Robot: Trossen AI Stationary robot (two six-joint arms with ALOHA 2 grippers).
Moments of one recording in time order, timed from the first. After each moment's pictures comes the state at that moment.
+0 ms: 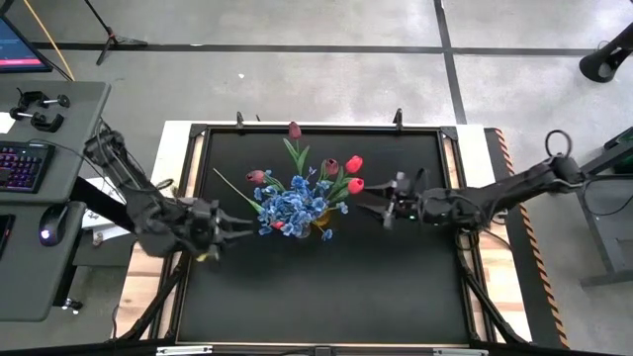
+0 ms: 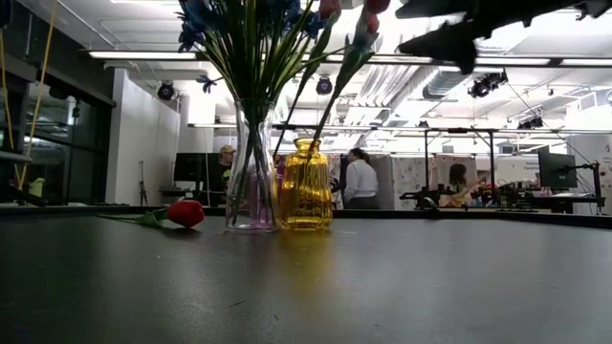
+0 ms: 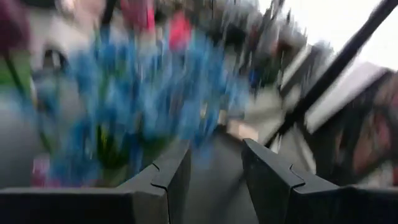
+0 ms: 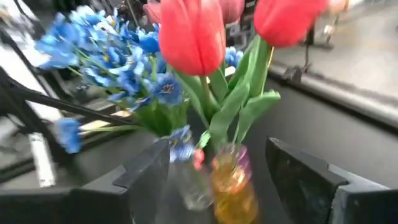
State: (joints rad) left arm -0.84 0.92 0.73 -0.03 -1.02 -0.69; right arm 0.26 1.00 0.57 0.25 0.53 0.36
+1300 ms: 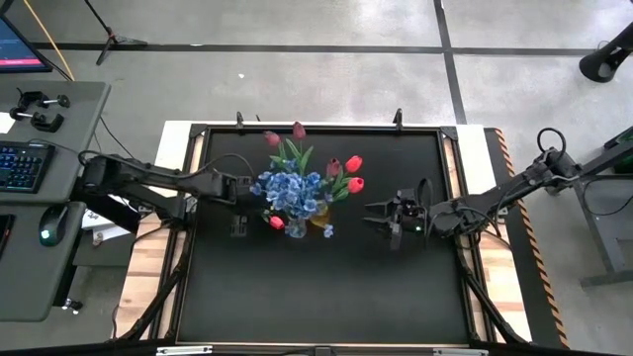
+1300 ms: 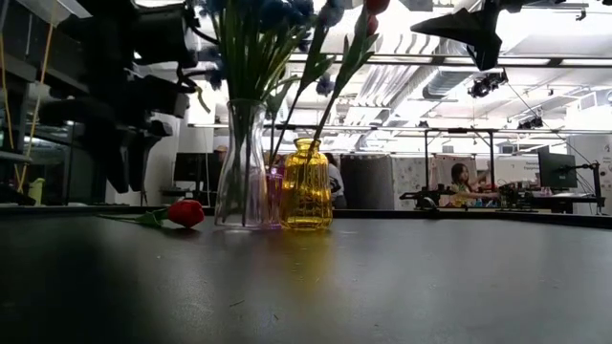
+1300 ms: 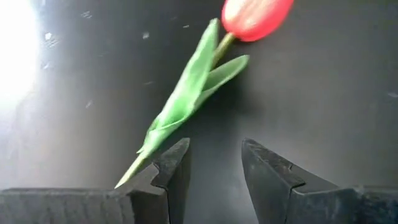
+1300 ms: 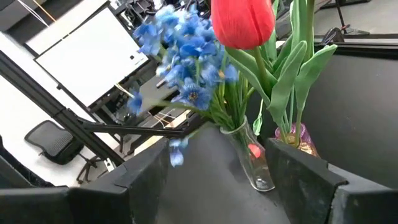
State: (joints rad) left arm 0.03 1.29 0.72 -0.80 -0.12 0.08; right arm 0.42 1.03 0.57 0.31 0.60 0.68
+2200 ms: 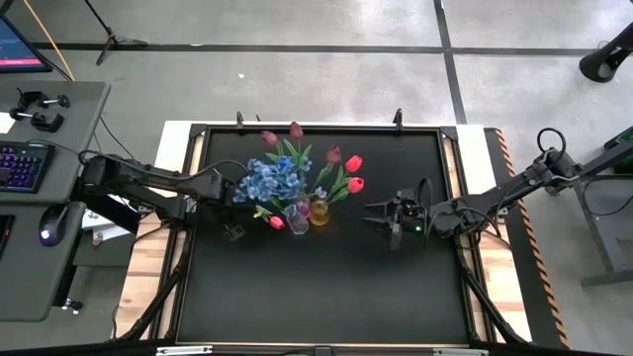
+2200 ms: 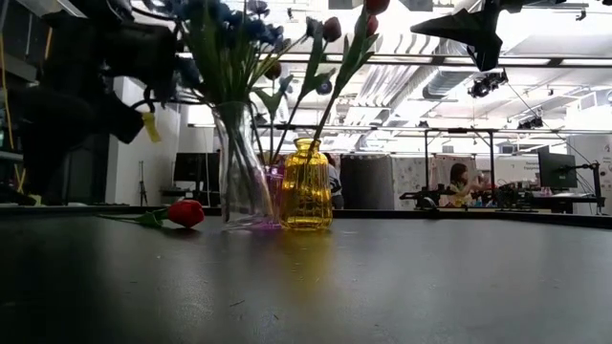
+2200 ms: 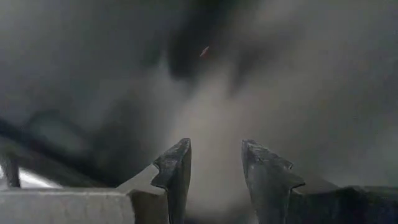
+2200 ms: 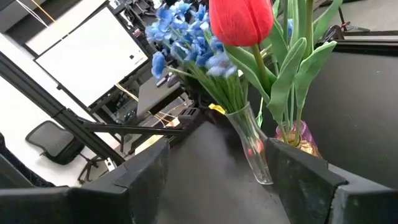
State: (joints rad) left arm 0.01 1.28 0.69 -1.09 0.08 -0.64; right arm 0.42 1.03 0.57 0.31 0.59 0.69
